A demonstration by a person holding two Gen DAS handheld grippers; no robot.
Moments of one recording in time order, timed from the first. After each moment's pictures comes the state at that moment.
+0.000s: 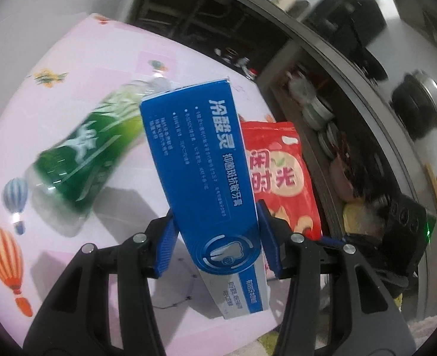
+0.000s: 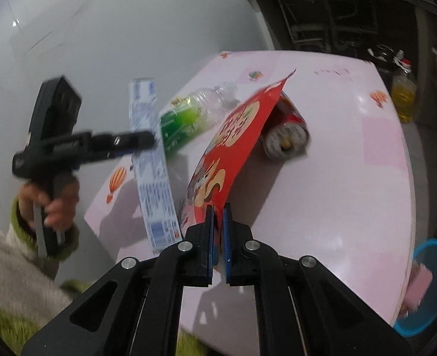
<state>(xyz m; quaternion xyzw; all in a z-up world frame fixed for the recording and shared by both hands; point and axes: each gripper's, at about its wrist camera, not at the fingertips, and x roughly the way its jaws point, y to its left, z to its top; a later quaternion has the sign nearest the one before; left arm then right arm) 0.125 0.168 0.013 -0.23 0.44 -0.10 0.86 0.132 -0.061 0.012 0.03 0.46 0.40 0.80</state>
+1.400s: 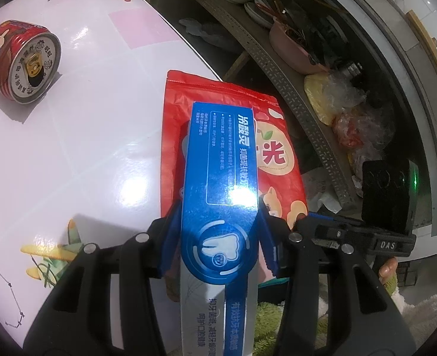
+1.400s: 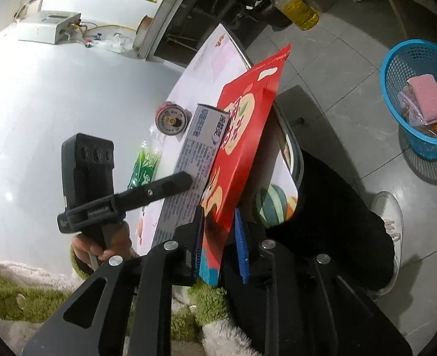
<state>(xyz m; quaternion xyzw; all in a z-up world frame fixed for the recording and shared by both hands) 0.151 -0.051 -0.059 -0.08 0.58 -0.30 0.75 0.055 -0.248 -0.091 0.39 0.46 0.28 0.74</state>
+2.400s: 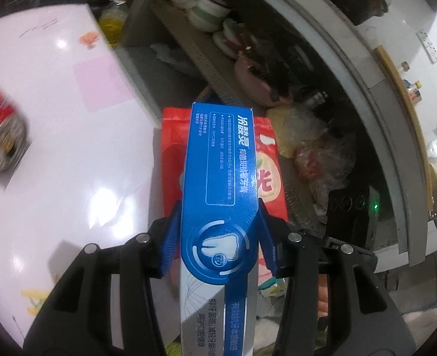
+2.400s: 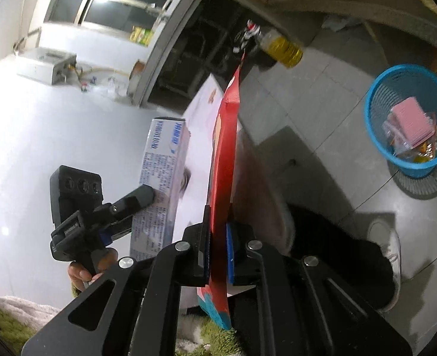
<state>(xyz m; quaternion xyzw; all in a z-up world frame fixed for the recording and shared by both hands) 0.181 -0.072 -0.002 -0.14 0.53 -0.36 0.76 0.060 -0.283 -0.062 0.44 0.39 0.20 0.78</state>
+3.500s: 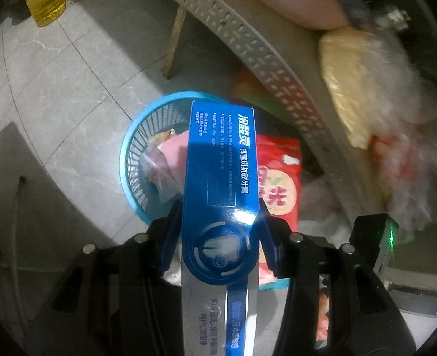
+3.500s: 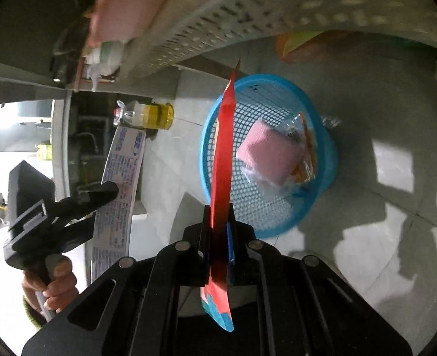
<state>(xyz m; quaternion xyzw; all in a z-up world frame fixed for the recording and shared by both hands) 0.342 -0.379 -0.175 0.05 0.68 -0.31 0.66 0.097 -0.478 -0.258 0.59 0.39 -0.06 0.71</state>
